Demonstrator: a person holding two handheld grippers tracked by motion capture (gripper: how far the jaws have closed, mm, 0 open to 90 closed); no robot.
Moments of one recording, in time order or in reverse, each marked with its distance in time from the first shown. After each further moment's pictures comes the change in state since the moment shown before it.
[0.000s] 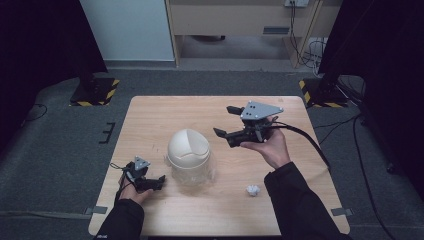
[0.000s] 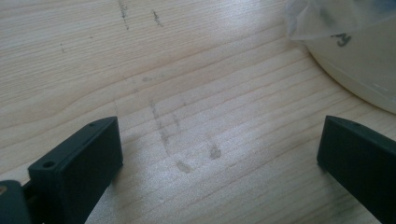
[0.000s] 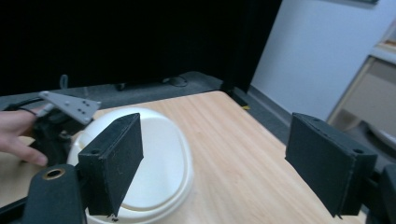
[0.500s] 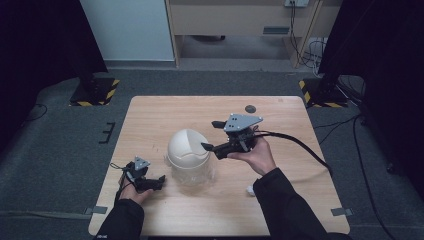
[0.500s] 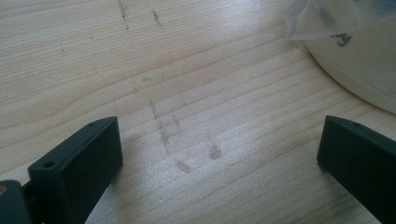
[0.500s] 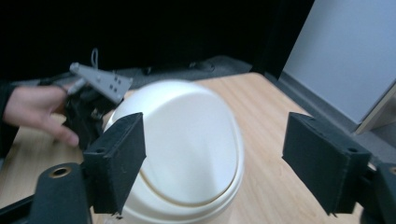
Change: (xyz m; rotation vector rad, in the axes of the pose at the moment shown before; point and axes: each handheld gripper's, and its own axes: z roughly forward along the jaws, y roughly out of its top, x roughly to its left) left arm 0.000 0.000 0.000 0.000 0.000 0.000; right arm 0.024 -0.023 0.033 0.081 0.107 -0.004
